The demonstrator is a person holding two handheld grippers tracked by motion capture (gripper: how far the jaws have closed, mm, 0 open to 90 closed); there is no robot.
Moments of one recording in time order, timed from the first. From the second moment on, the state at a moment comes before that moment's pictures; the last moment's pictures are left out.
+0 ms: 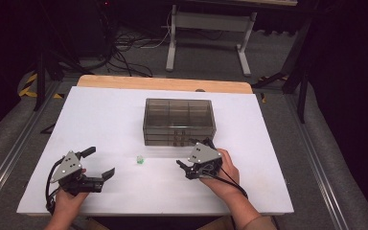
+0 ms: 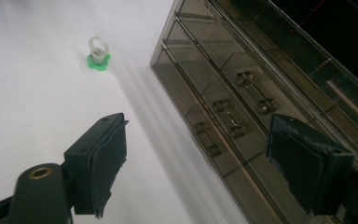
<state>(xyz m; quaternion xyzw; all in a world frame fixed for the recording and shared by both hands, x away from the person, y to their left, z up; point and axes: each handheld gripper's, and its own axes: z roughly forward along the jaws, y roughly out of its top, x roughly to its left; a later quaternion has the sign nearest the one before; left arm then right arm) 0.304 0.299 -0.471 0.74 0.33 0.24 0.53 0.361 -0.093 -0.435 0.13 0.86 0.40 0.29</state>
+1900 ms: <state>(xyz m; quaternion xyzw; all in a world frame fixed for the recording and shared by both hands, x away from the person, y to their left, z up) 0.305 0.298 -0.471 0.74 0.33 0.24 0.53 0.342 -0.056 -0.459 -0.02 0.80 0.19 0.57</state>
